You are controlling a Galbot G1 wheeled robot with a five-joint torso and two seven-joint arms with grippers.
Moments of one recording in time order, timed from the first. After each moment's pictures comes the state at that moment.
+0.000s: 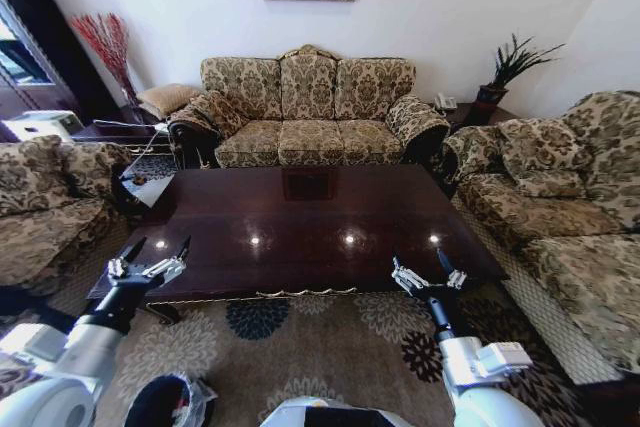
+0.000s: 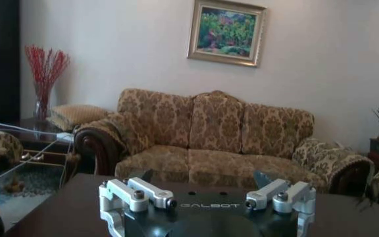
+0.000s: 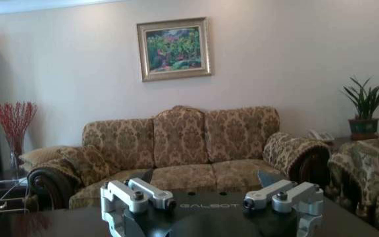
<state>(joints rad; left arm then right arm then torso) 1.82 -1.43 -1.23 -2.47 -0.68 0.30 0.27 -1.82 1.28 0.48 2.50 0.26 -0.05 0.18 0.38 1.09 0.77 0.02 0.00</state>
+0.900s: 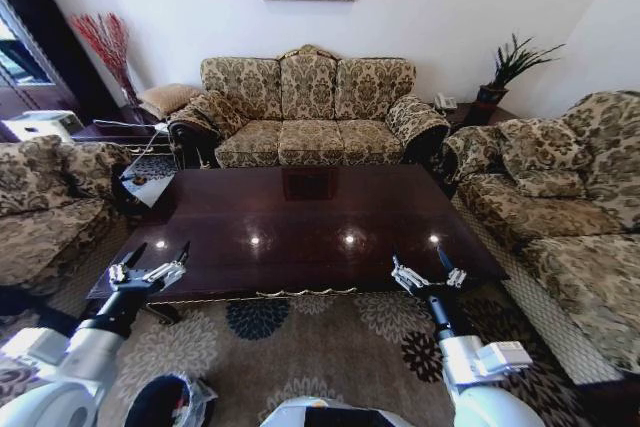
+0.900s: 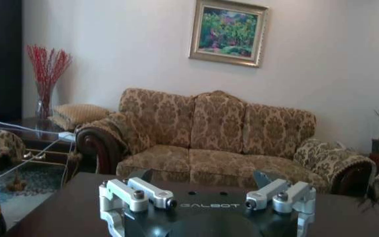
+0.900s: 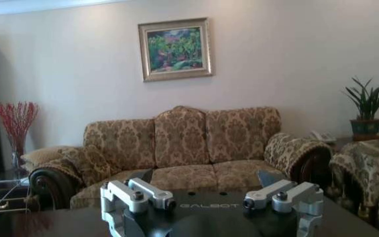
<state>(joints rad) 1.82 -1.43 -1.23 -2.46 -0.68 0.30 0.27 -1.82 1.28 0.48 2.50 0.27 -0.04 0.18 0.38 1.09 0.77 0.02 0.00</state>
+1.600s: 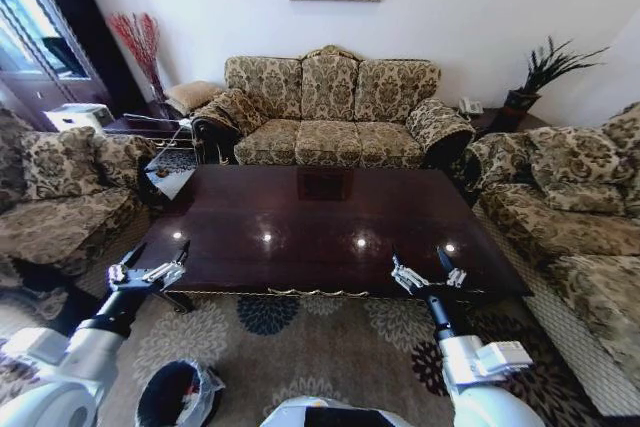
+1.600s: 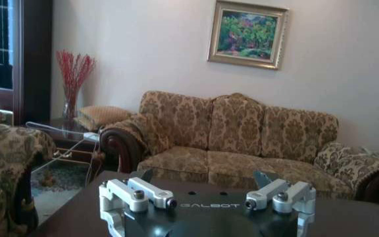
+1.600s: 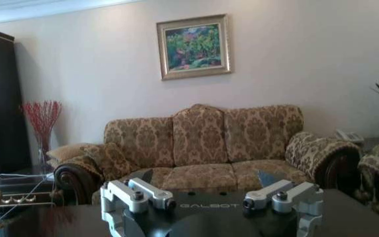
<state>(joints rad) 1.82 -1.43 -1.23 -2.46 -0.68 0.30 0.27 -1.82 1.28 0.48 2.50 0.27 -0.04 0.18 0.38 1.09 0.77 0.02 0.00</state>
